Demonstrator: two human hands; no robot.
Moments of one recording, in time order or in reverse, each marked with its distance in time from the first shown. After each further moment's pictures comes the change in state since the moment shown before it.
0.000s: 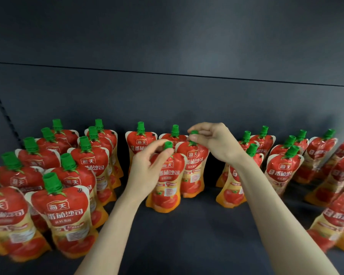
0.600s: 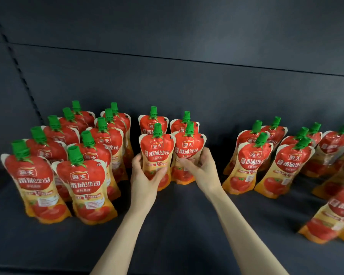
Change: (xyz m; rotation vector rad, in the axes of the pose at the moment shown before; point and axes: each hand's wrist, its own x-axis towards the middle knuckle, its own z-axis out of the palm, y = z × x) left_hand -0.066 -0.061 -0.007 0.177 0.306 -0.295; right_hand -0.057 0.056 0.098 0.472 0.178 0.148
